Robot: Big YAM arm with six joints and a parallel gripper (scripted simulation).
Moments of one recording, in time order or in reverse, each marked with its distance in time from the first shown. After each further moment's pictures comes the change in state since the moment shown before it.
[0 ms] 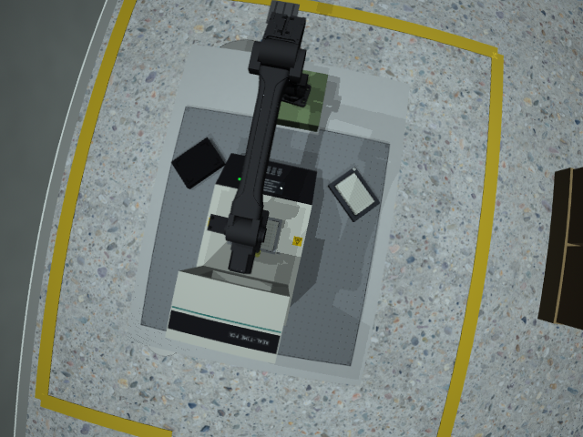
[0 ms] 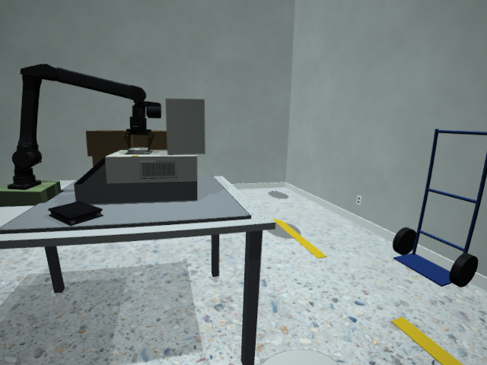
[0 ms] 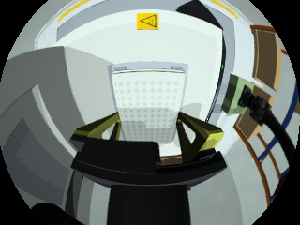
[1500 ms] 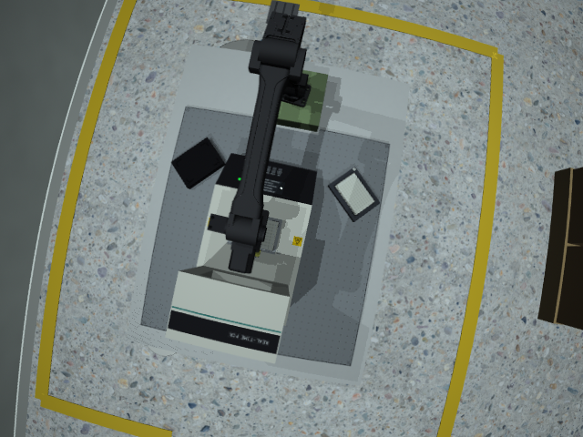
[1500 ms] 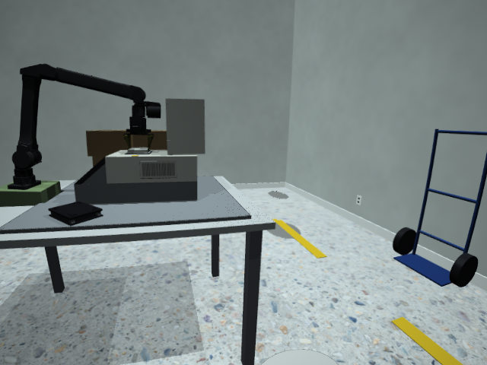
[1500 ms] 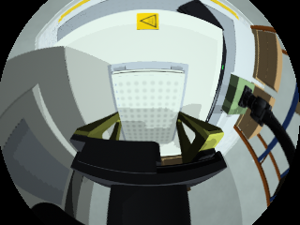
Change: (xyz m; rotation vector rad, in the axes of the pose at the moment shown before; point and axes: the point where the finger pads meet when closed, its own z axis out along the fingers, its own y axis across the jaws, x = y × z) arm 0.000 0.000 0.000 -0.006 0.000 0.000
